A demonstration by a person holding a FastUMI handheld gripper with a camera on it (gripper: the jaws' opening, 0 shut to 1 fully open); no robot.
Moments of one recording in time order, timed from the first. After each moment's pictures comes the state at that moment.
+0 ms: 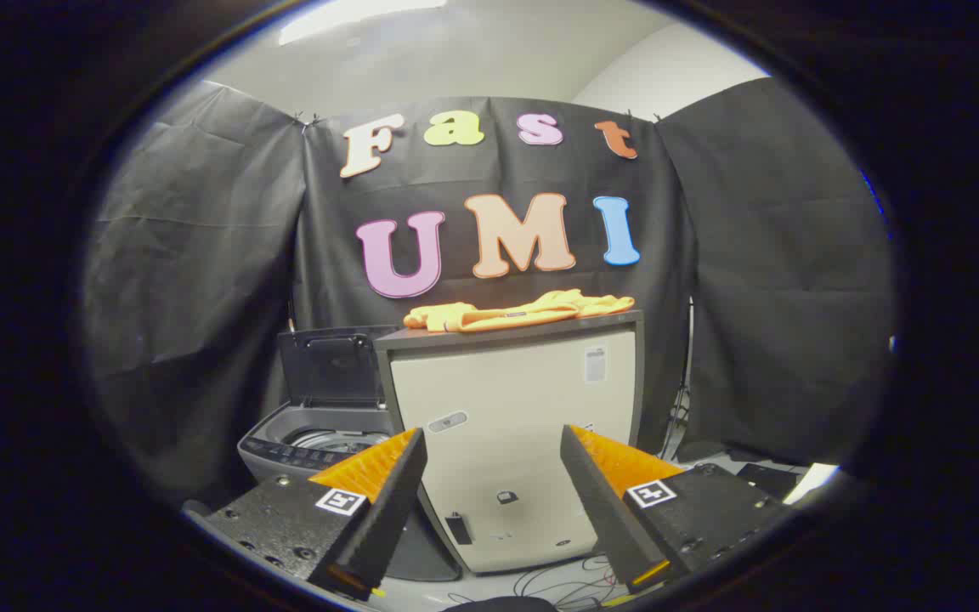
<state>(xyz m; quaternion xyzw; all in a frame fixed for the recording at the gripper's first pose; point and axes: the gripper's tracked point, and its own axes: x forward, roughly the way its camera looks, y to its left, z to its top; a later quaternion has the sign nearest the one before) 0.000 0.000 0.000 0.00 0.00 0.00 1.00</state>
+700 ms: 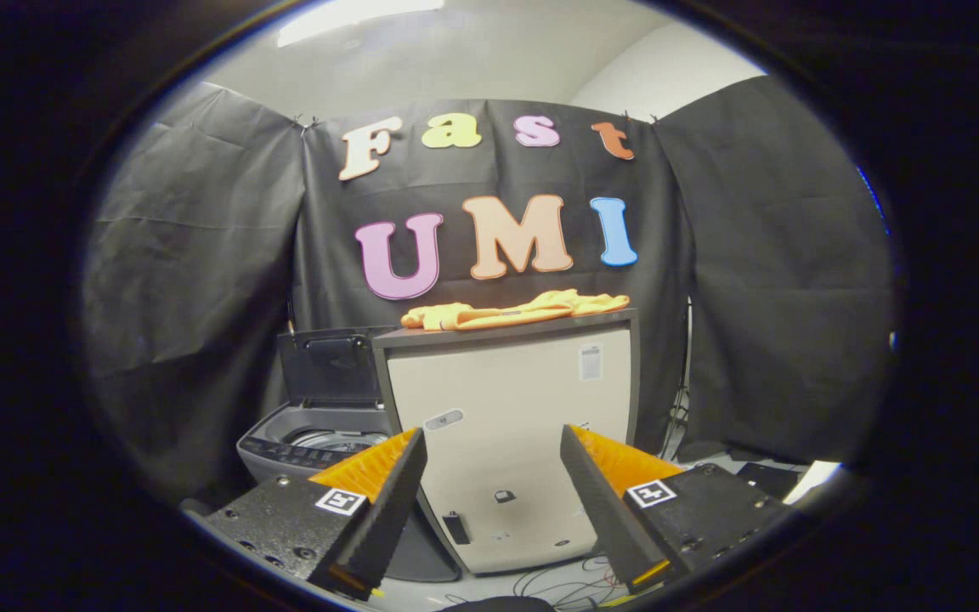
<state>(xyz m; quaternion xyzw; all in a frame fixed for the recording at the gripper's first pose) -0.001 -0.007 -0.007 0.00 0.00 0.00 1.00</state>
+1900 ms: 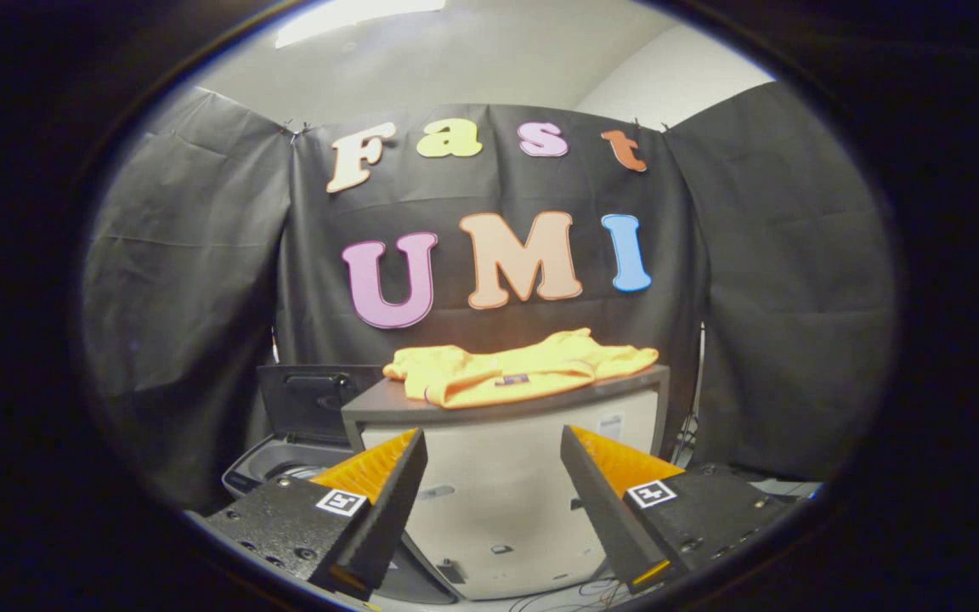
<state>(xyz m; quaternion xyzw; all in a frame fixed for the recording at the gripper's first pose) 0.112 -0.006 0.076 -0.01 -0.03 0.00 1.00</state>
